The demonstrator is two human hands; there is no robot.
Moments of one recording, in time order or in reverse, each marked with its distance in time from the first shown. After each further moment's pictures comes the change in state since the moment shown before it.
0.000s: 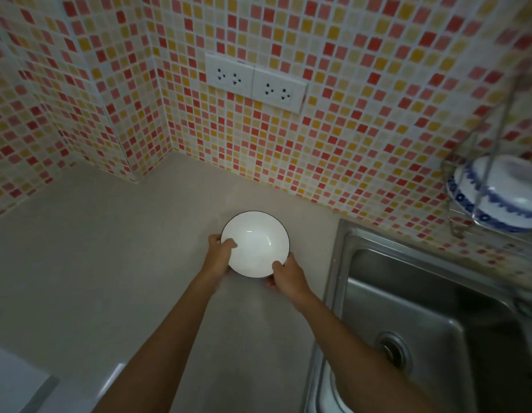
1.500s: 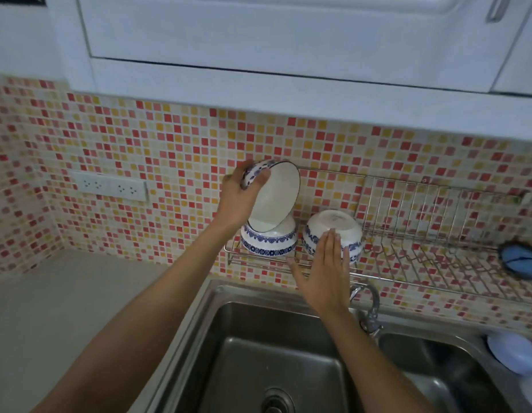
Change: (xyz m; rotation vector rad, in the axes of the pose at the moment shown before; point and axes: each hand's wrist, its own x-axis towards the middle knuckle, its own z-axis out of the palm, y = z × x) left_hand -0.265 0.160 0.376 0.211 -0.194 1.061; right_hand -0.100 0.053 -0.436 -0.850 0.897 -0.546
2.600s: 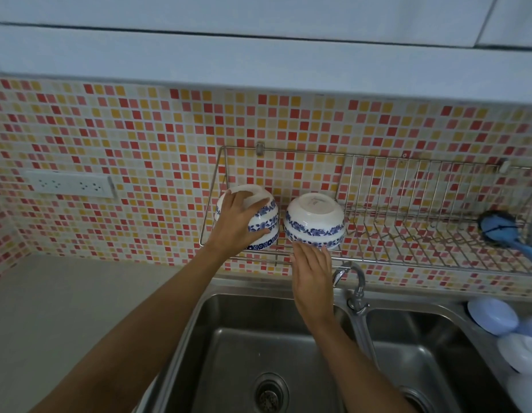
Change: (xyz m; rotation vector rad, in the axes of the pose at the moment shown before) left_hand -0.004 -0.093 0.046 0.886 -0.256 0.508; right_hand -0.025 0.019 0.031 0.147 0.393 -0.173
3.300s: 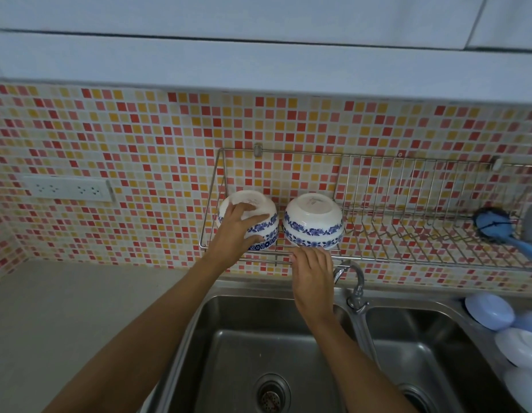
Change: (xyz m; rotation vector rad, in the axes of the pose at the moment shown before) left_hand -0.020 0.001 0.005 -0.200 -0.019 -0.012; right_hand 0.001 -0.002 -0.002 -0.072 0.032 0.003
